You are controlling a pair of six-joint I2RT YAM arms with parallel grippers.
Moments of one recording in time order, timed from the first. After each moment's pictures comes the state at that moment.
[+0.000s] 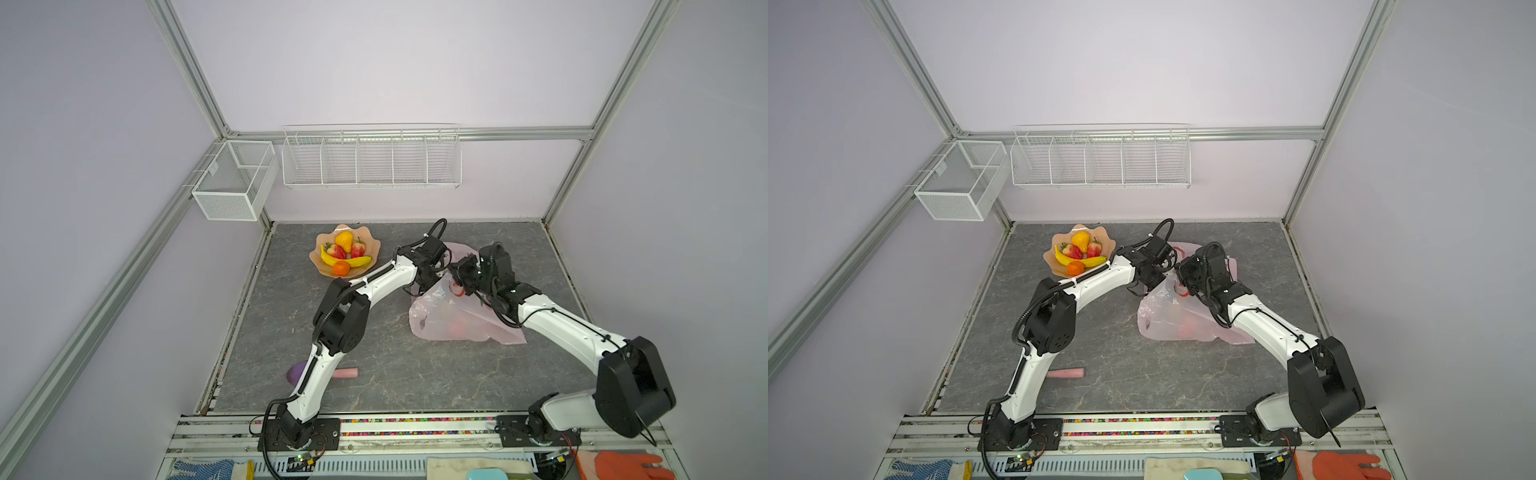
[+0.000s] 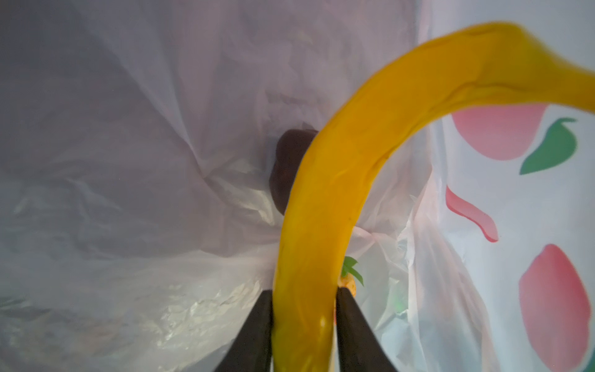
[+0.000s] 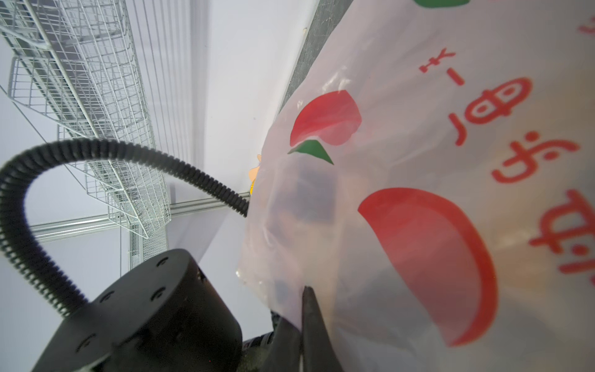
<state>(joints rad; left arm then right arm) -0.81 2.28 1.95 -0.80 0.50 -0.59 0.47 1.41 0.93 -0.02 -0.12 1.40</state>
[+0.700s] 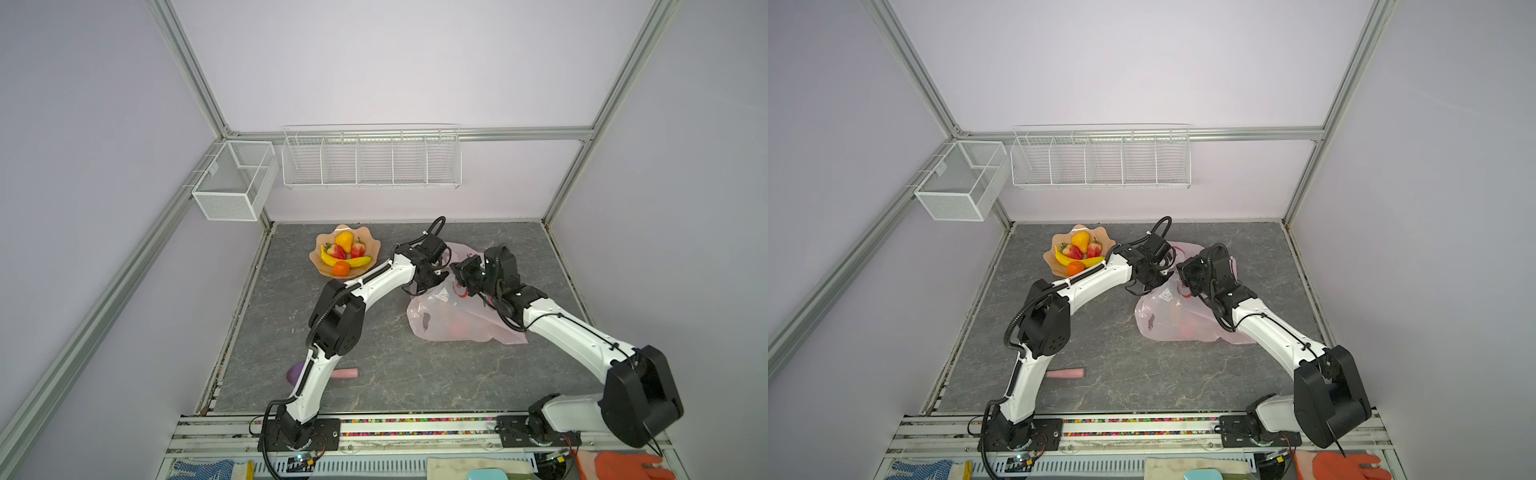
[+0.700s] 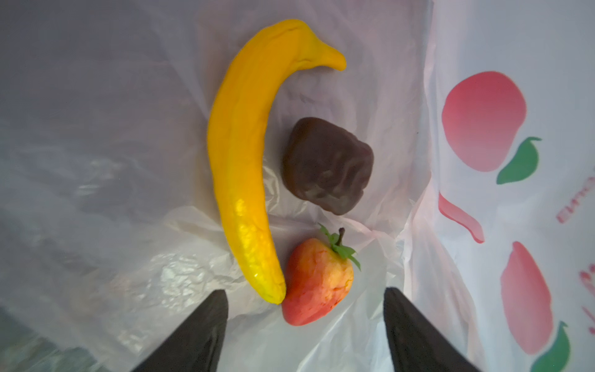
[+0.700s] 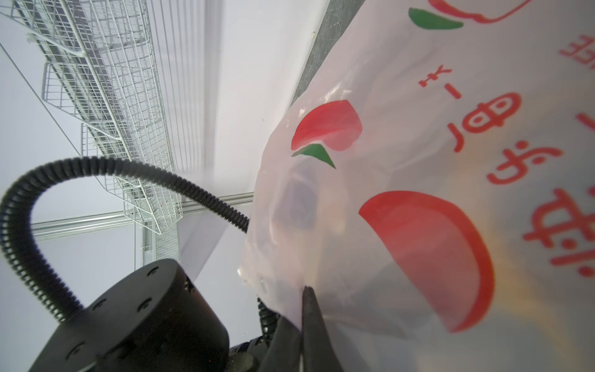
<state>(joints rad) -0.79 2.21 1.92 -0.85 0.42 -0.65 0.46 1.36 0.91 -0.01 -0.12 1.40</state>
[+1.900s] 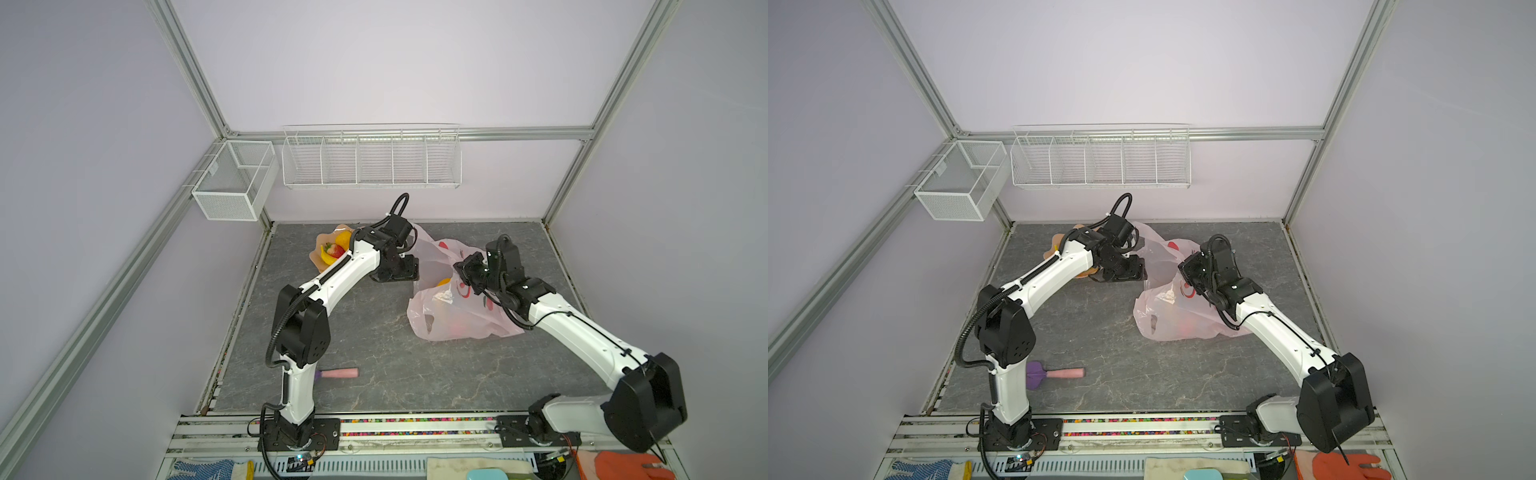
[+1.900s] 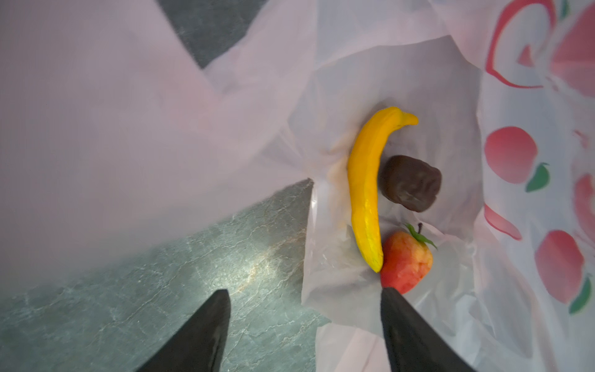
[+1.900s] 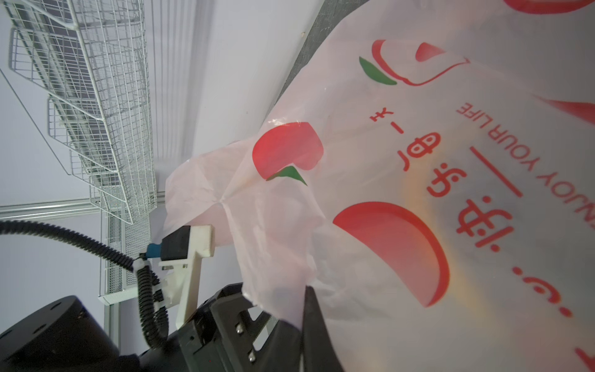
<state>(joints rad) -0.65 1.97 1.84 -1.00 0.22 -0.45 0.46 1.34 1.03 -0.25 -0.10 1.28</state>
